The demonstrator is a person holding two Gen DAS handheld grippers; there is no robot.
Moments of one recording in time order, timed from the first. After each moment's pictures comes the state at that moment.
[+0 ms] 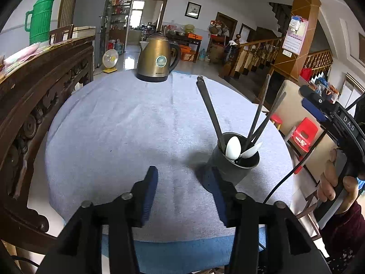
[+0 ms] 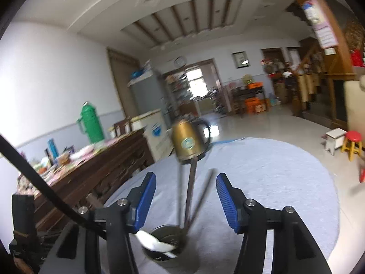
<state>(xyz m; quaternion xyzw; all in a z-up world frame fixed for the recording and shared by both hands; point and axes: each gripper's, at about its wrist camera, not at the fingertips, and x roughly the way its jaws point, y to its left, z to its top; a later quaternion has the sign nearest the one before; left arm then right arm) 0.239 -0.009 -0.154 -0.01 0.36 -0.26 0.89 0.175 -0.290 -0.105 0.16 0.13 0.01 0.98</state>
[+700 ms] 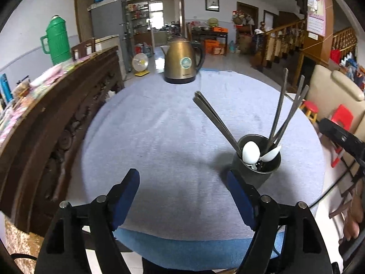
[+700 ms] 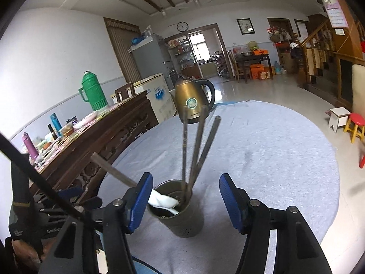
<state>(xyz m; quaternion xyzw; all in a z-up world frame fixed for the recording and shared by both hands) 0.219 -0.038 -0.120 0.07 0.37 -0.13 0.92 0.153 -0.284 -0.121 0.15 0.25 0.05 0.95</state>
